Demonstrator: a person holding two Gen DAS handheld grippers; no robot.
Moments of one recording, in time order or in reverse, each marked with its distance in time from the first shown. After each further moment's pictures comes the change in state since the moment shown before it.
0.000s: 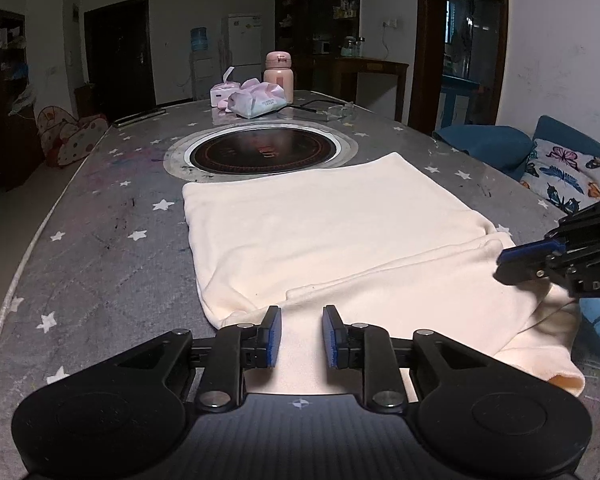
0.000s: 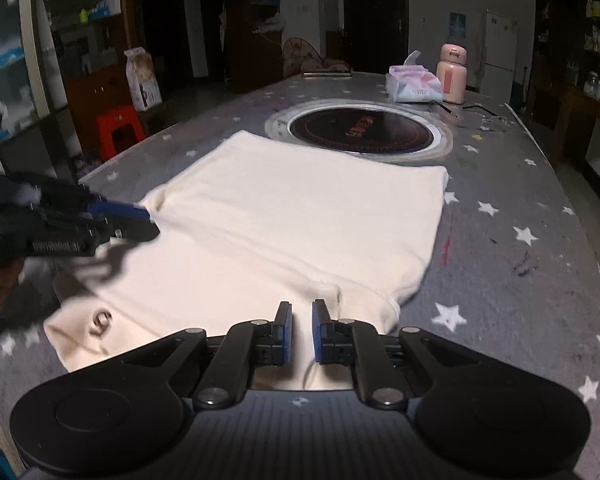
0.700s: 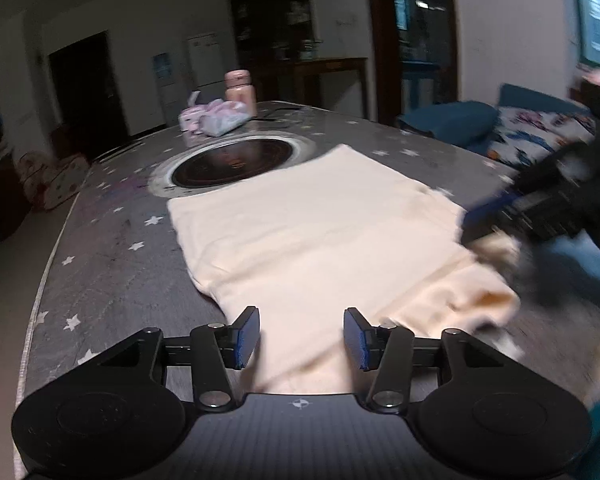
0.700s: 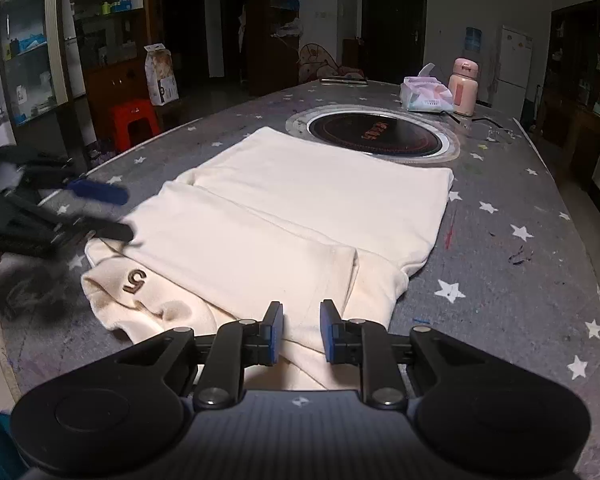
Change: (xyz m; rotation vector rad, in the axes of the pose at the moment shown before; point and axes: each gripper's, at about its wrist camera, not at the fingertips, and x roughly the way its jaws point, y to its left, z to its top) left arm -0.067 -0.029 -0.030 0.193 -0.019 -0.049; right arm -0.028 0.010 -0.018 -0.052 -0.024 0.025
